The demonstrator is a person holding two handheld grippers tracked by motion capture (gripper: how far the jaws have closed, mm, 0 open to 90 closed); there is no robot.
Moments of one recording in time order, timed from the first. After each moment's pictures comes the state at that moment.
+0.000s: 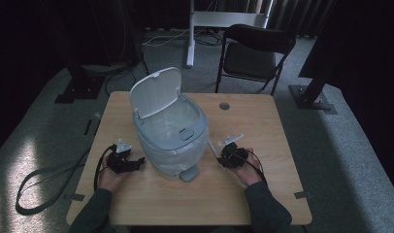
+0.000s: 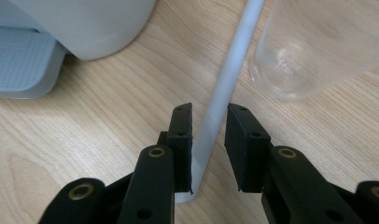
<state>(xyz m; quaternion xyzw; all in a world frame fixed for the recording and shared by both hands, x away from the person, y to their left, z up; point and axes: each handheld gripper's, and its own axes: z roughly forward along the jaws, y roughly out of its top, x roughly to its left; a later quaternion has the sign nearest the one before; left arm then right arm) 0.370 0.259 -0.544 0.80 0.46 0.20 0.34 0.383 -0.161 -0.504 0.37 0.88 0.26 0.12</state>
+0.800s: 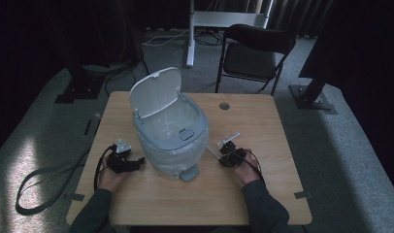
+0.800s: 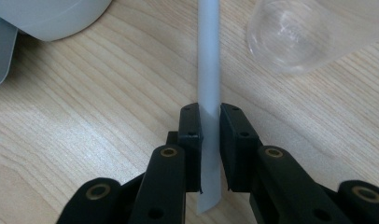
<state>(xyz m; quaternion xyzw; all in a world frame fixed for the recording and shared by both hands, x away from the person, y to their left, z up) 0.370 0.259 -0.544 0.80 0.46 0.20 0.34 0.392 -0.158 -0.515 0.41 0.88 0.21 0.10</state>
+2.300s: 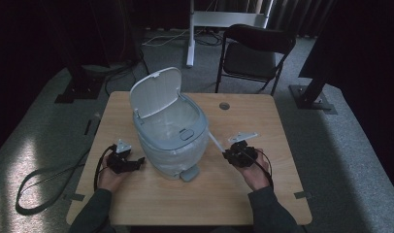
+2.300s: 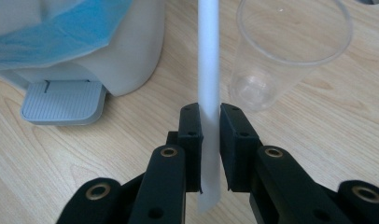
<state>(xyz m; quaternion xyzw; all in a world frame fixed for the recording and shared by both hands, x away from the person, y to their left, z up) 0.370 0.259 -0.544 0.80 0.46 0.20 0.34 0.354 -0.176 -0.453 0.41 0.84 0.32 0.15</state>
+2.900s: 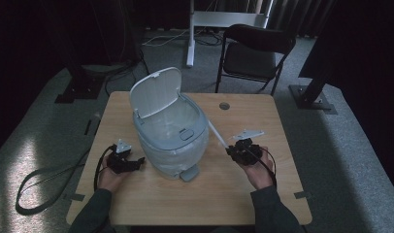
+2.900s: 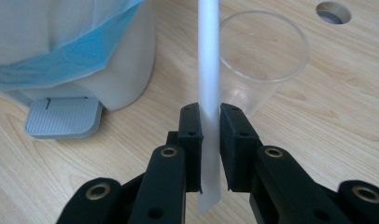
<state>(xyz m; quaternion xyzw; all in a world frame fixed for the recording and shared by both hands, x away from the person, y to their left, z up) 0.370 0.259 -0.544 0.80 0.46 0.20 0.34 0.351 -0.186 -0.438 0.41 0.83 0.34 0.17</state>
